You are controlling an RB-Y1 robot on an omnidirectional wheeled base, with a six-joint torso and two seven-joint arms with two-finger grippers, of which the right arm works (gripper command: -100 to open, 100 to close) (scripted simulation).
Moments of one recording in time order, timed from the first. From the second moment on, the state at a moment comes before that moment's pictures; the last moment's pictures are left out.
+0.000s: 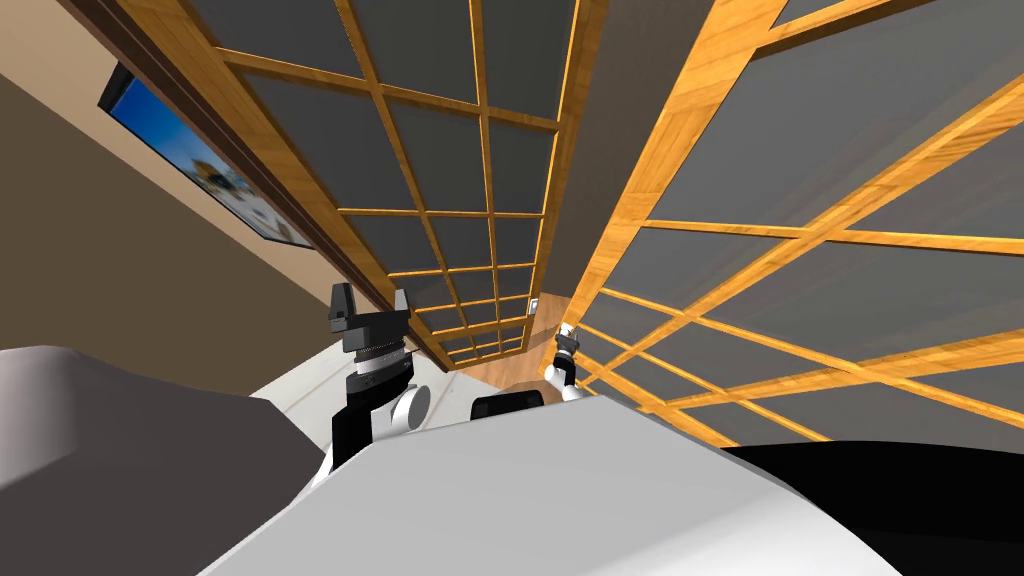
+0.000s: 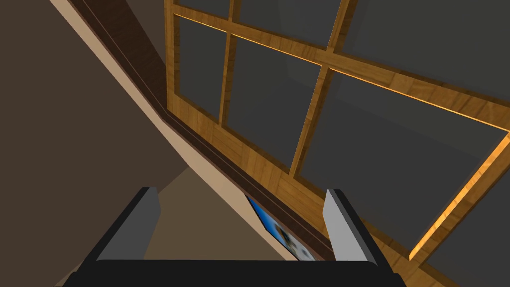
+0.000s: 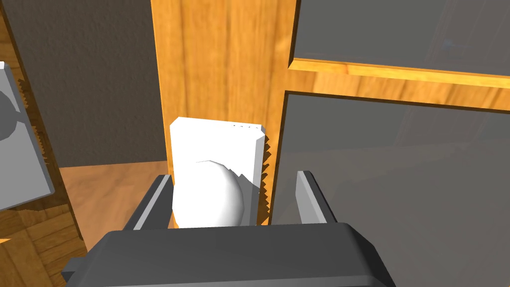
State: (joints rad) arm -0.15 -0.01 -0.16 -0.61 -0.65 -0.99 -1.10
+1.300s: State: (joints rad) arm -0.13 0.00 -0.23 -0.67 -0.67 -0.98 -1.06
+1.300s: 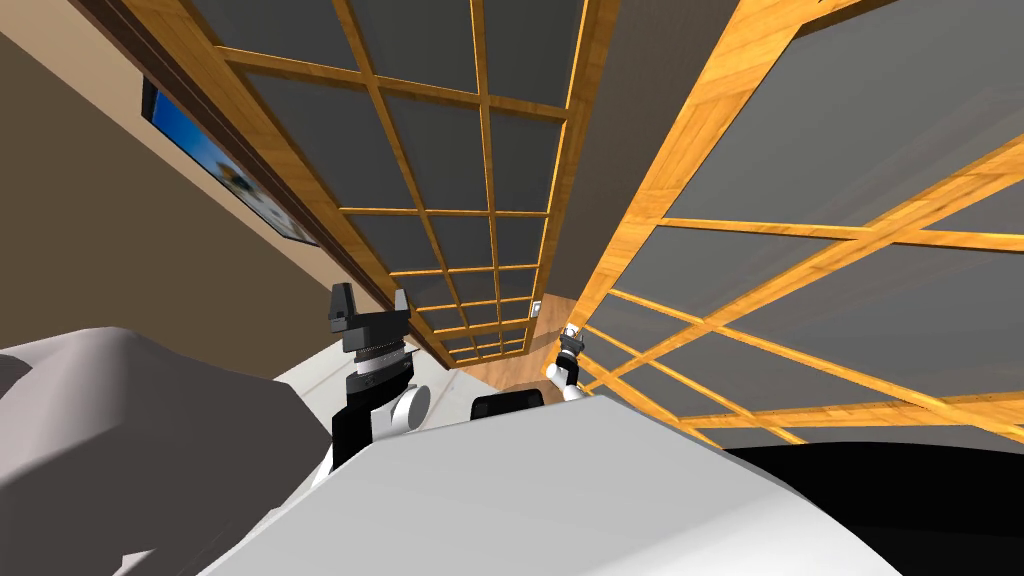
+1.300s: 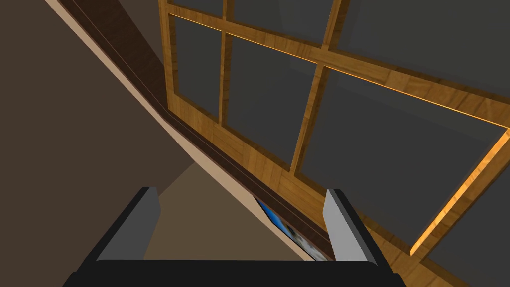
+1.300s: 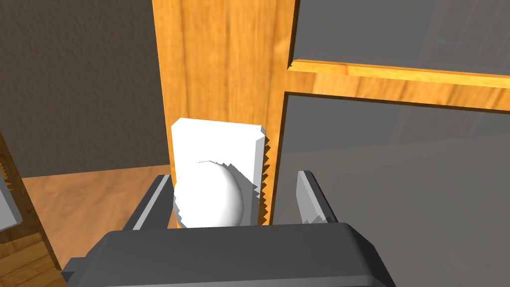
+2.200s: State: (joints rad) arm -0.24 -0.03 -0.27 -0.46 -0.70 -1.08 -1.10
